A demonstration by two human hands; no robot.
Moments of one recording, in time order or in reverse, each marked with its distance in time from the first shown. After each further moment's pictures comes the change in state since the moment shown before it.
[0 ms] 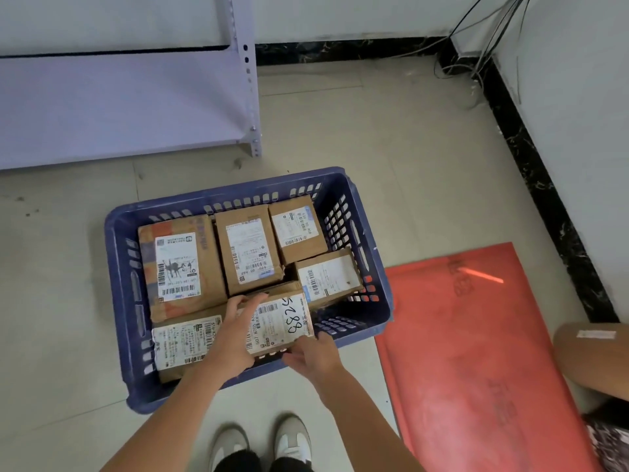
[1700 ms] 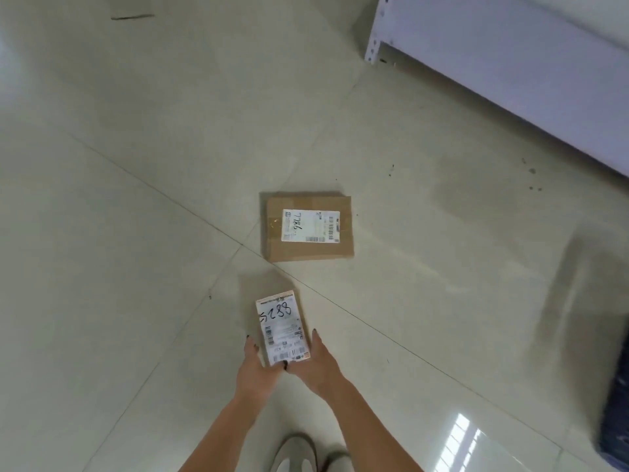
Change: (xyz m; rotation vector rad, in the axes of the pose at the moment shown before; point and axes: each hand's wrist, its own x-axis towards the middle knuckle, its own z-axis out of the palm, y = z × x) left_hand -0.366 -0.733 -0.121 -1.153 0.576 -0.884; right_hand -0.012 0.418 0.758 -1.330 -0.442 -0.270
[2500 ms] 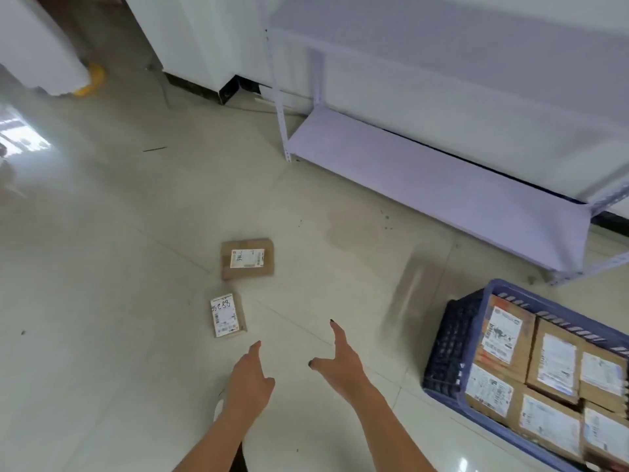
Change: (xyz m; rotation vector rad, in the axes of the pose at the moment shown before) left_hand -0.399 0.107 0.110 0.604 0.148 0.241; right_hand -0.384 0.100 -0.235 0.153 0.095 -0.284
